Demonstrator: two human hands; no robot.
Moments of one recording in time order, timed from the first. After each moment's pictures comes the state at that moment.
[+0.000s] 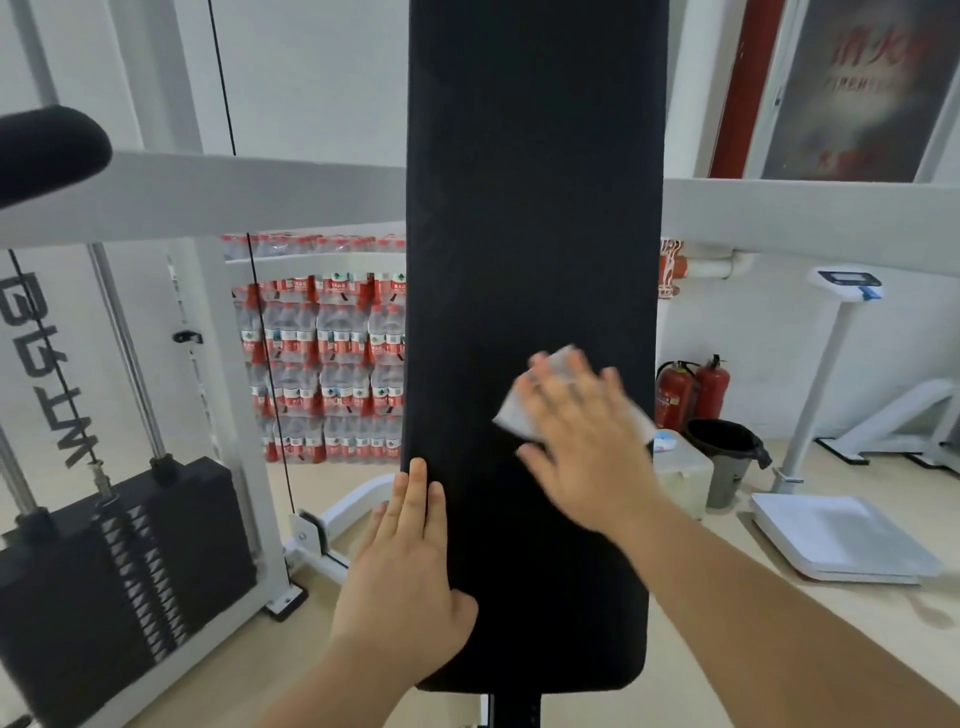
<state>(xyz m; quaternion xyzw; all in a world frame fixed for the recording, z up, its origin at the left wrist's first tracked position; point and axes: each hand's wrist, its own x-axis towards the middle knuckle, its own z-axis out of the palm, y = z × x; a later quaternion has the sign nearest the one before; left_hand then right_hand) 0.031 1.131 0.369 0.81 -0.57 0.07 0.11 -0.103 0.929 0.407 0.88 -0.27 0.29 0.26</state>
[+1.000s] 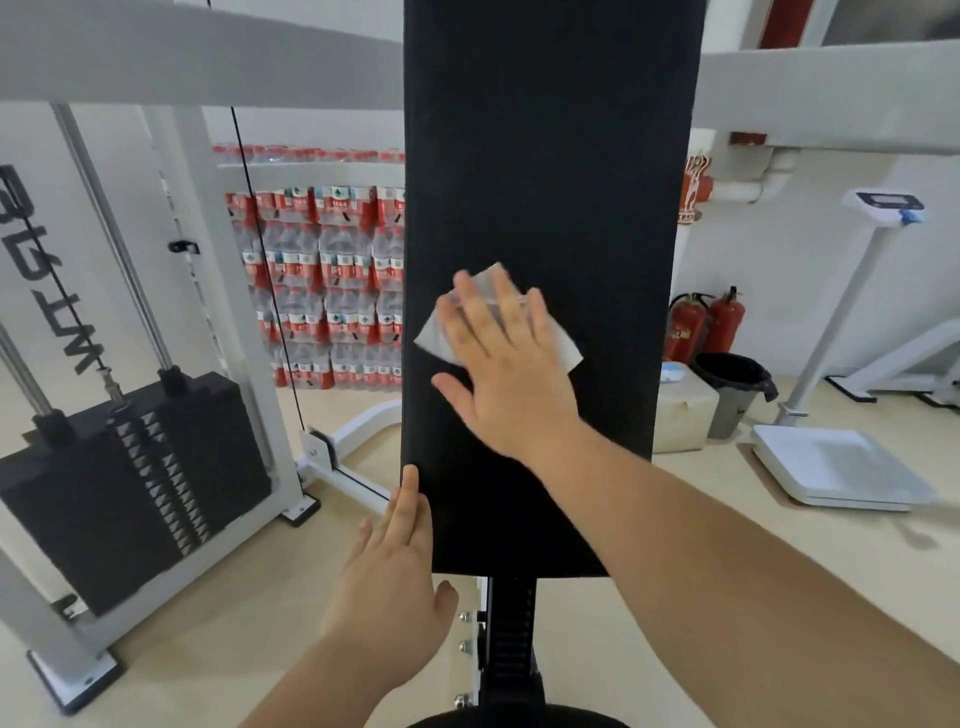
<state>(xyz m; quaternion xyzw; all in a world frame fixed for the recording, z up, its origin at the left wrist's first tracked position) 0.011 1.176 0.282 0.83 -0.55 -0.03 0.07 -0.045 0.982 0.380 0.90 -0.23 0.27 0.25</state>
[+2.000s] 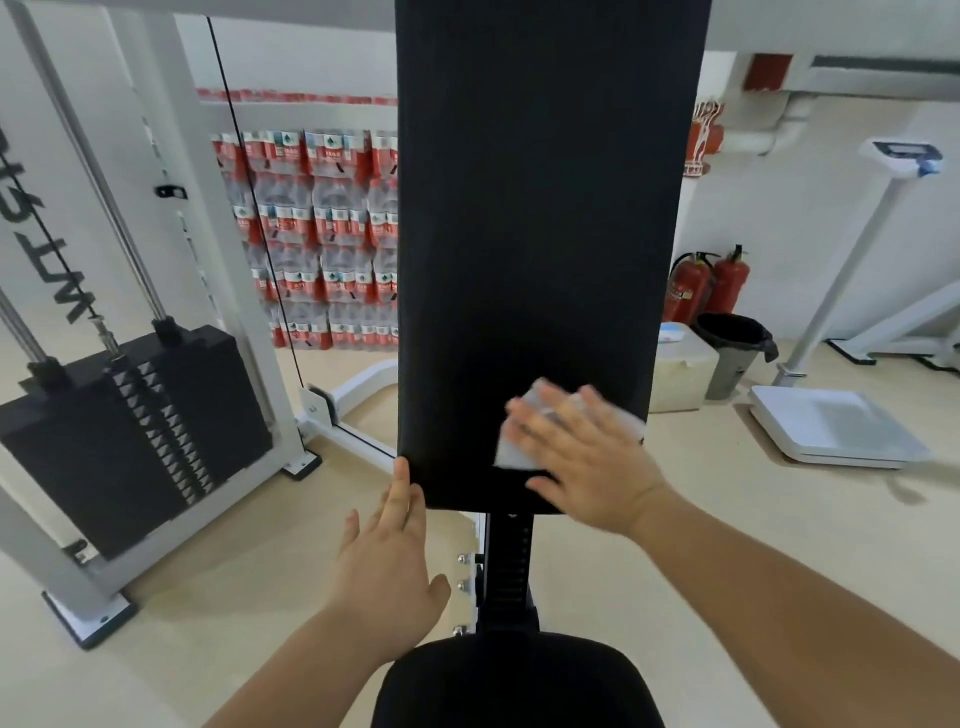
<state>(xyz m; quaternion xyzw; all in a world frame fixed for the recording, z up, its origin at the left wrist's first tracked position) 0.000 1.194 0.244 0.85 -0.53 -0.08 -0.01 -0.162 0.966 0.249 0.91 -0.13 0.16 0.35</state>
